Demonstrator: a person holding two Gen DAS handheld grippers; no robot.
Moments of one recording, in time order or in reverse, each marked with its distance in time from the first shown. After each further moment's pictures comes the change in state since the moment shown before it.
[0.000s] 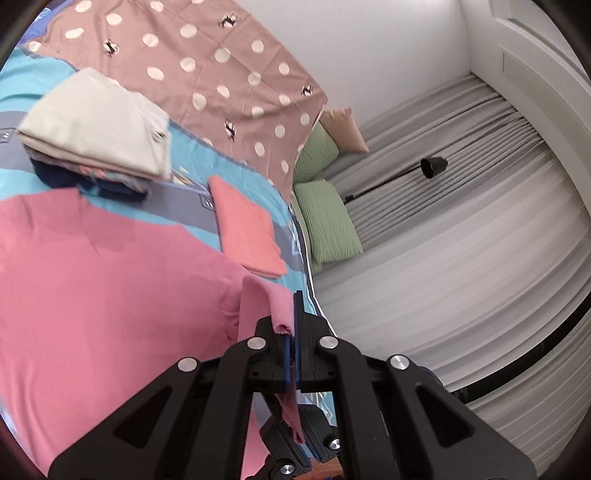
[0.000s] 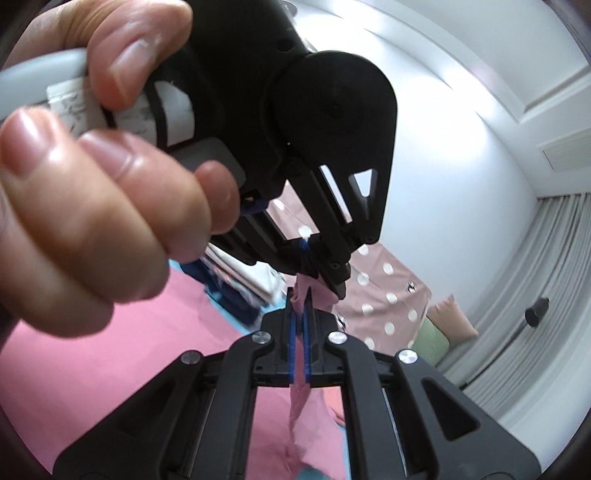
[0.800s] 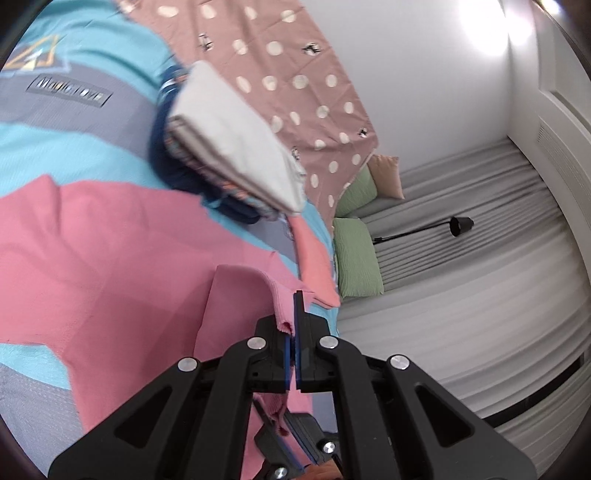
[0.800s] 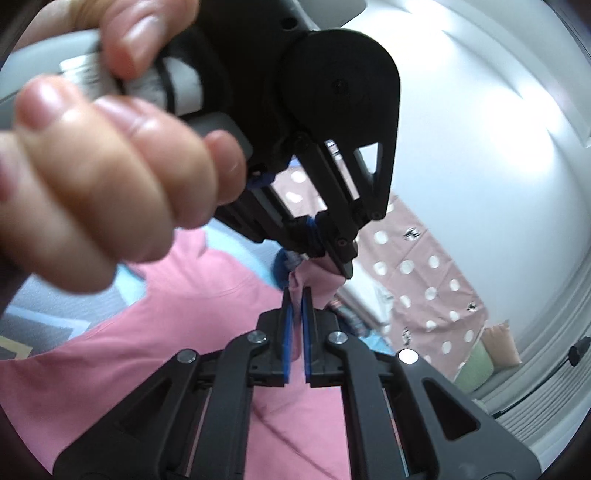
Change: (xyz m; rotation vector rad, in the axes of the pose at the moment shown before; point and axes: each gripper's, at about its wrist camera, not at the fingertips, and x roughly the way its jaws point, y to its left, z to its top) left arm -0.065 0.154 0.007 -0.219 -0.084 0.031; right arm 0.028 0.136 0.026 -0.108 0.062 0.252
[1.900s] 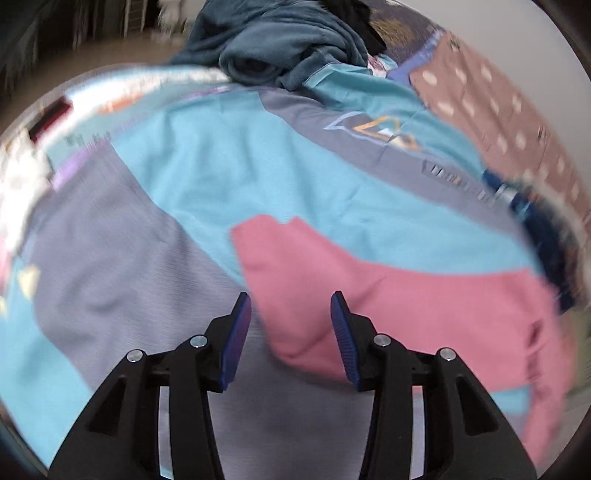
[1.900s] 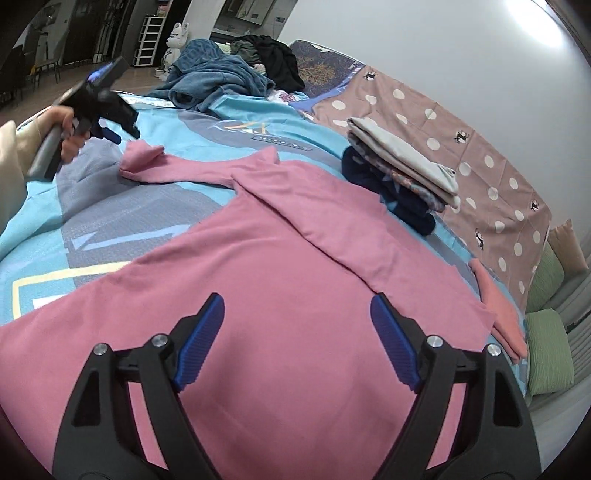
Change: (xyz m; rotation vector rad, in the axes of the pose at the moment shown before) left arm -0.208 0.220 -0.041 -0.053 -0.350 1.033; right arm -0.040 -0.005 -0.069 0.257 0.200 0.264
